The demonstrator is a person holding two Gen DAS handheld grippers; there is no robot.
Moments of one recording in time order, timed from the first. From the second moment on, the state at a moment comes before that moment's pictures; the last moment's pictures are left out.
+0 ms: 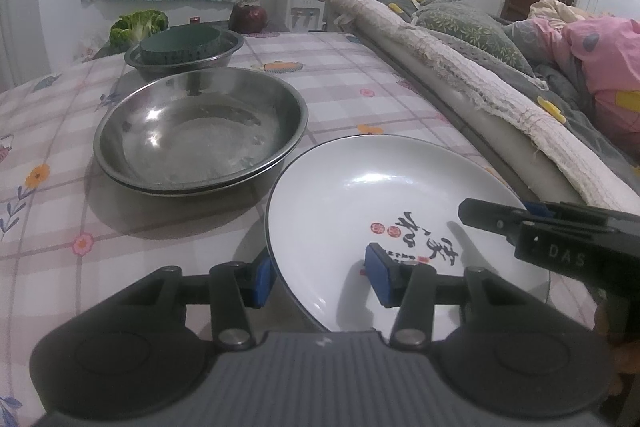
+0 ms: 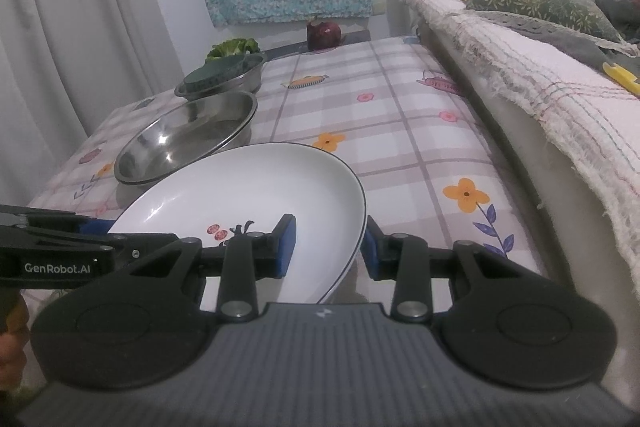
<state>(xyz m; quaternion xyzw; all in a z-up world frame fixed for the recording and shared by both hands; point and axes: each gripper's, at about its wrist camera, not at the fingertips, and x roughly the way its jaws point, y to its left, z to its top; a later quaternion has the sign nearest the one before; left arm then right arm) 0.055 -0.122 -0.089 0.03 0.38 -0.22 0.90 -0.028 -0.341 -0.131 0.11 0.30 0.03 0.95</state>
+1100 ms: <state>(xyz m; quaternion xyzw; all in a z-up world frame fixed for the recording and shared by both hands) 0.059 -0.090 -0.051 0.00 0.34 -0.20 0.92 -0.007 -0.317 -0.091 0.09 0.26 0.05 0.96</state>
